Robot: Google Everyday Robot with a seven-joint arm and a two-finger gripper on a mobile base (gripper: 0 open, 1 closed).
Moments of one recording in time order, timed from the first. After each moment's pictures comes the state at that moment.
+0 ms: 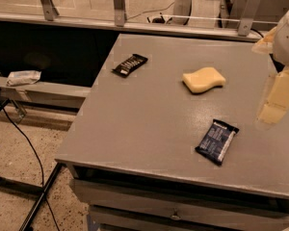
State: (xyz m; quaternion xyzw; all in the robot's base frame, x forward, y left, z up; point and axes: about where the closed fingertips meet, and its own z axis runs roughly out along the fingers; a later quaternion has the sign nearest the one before) arm 0.438 -0.217 0.976 -0.60 0.78 -0.03 0.16
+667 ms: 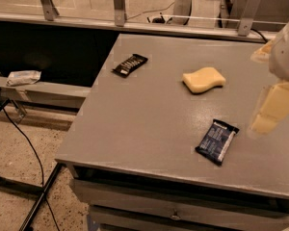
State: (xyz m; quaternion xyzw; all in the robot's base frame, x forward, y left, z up) arm 0.436 -0.215 0.958 -0.59 0.79 -0.03 0.17
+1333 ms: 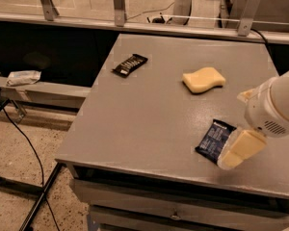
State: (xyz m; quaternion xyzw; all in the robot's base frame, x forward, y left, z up) arm 0.427 -0.201 0.864 -0.52 0.82 0.00 0.22
